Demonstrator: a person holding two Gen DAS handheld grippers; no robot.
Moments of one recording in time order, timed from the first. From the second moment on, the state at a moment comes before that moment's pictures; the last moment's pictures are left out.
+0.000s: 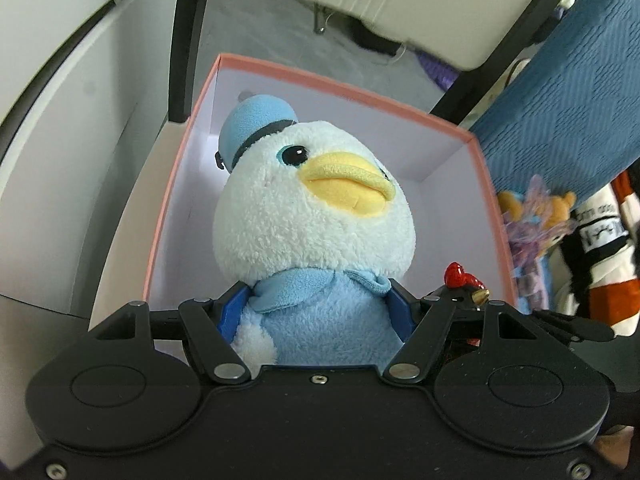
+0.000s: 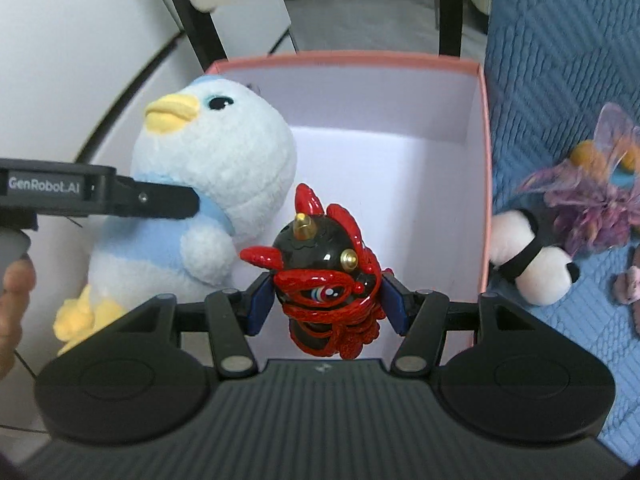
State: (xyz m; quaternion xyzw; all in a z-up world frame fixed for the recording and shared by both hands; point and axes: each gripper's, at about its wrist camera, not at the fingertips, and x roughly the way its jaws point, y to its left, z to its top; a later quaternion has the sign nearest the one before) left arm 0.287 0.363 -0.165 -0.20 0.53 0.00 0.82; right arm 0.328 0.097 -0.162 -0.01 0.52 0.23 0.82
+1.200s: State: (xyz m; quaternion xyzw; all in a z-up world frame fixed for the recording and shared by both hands) left arm 0.242 0.314 -0.090 -0.19 0.46 0.00 0.87; right arm 0.291 0.063 -0.102 0.02 0.46 0.28 0.84
